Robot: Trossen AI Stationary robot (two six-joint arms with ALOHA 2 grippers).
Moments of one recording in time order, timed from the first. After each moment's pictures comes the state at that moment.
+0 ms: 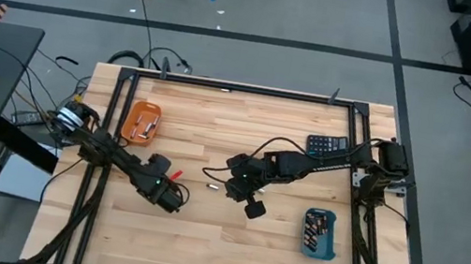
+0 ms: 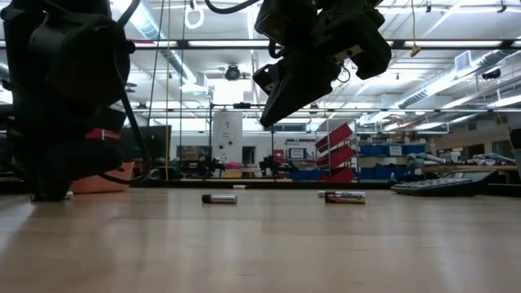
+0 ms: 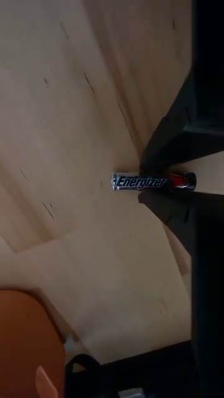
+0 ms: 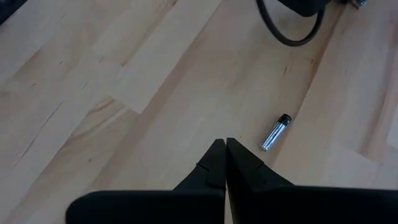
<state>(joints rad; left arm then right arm) -0.42 1.74 0.85 -0.98 -0.32 -1.58 0.10 1.83 1.27 -0.37 -0.23 -0.36</state>
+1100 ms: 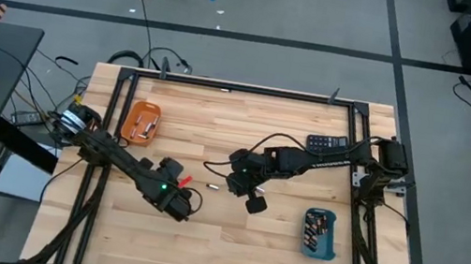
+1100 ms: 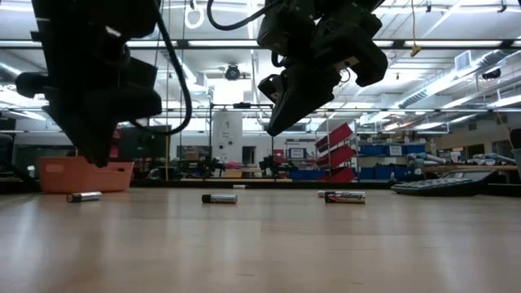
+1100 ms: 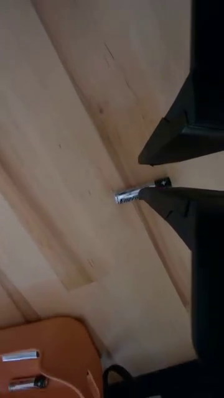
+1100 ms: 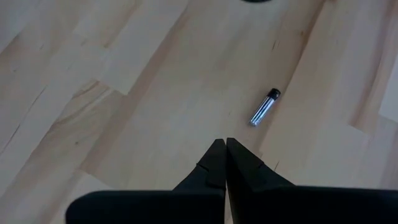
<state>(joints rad) -0.45 1.75 1.11 -1.15 -0.41 -1.57 0.06 1.83 1.27 -0.42 -0.23 -0.36</state>
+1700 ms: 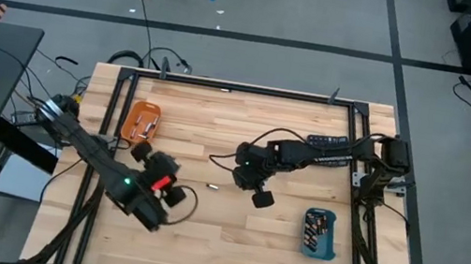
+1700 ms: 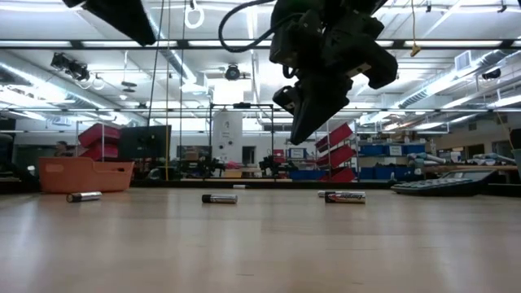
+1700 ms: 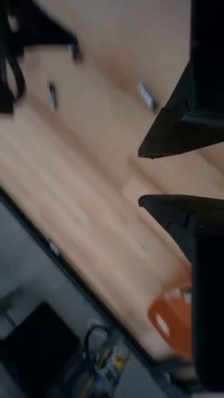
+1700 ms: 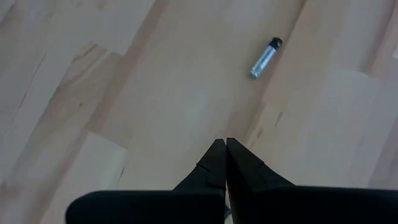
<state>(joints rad) -0.61 1.56 1.35 -1.41 -0.93 -1.35 0.00 1.80 1.26 -0.56 -0.26 -0.36</state>
